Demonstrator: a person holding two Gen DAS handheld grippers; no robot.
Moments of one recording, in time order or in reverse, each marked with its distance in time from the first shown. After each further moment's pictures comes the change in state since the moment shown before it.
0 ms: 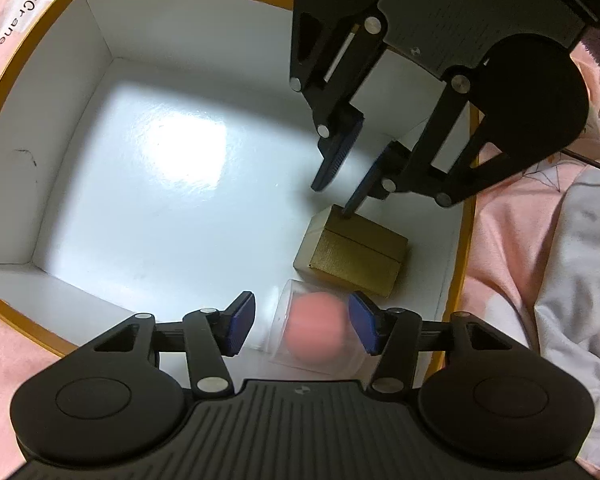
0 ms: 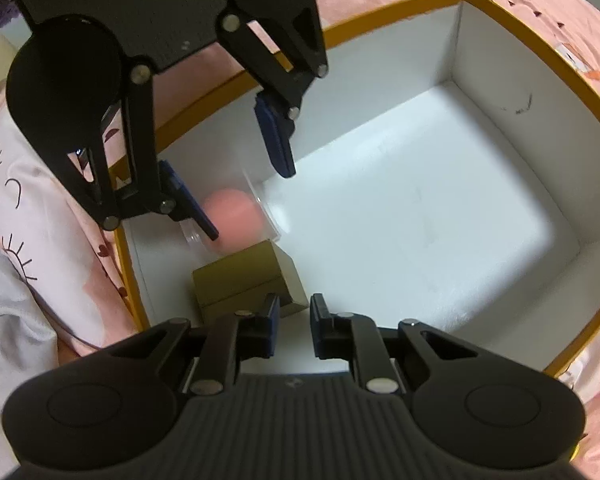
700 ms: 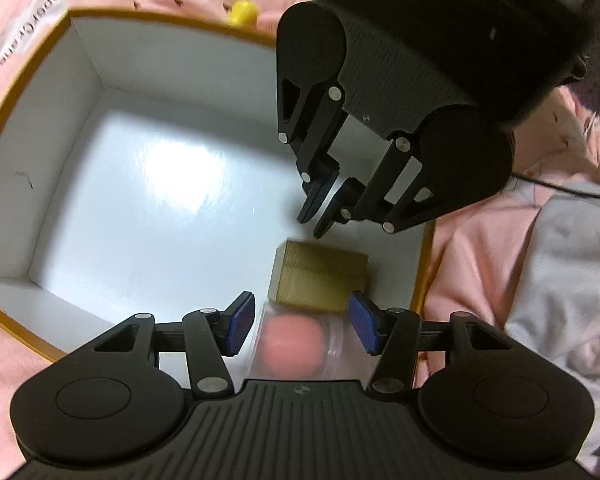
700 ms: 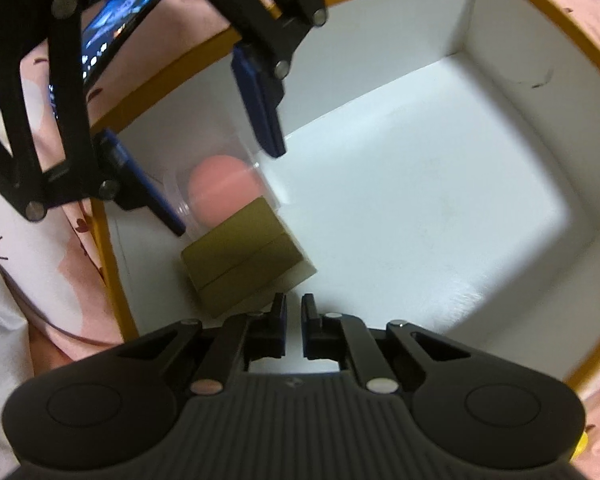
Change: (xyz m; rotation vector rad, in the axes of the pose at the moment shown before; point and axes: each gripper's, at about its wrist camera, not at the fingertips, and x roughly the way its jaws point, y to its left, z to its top) left arm -0.018 -0.033 0.000 0.007 -0.081 0.007; right arm 0.012 0.005 -0.012 0.012 0.041 -0.038
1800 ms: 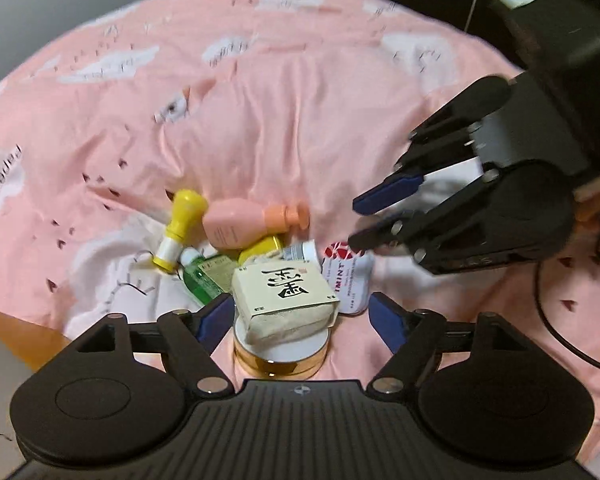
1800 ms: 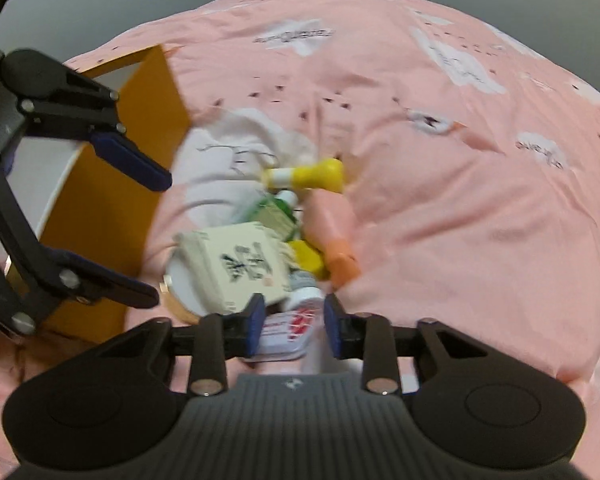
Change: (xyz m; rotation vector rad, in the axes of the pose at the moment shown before) left arm 0.065 -0.077 0.164 0.069 -0.218 0.123; right arm -0.087 -0.012 -0.255 0.921 -0.416 -0.489
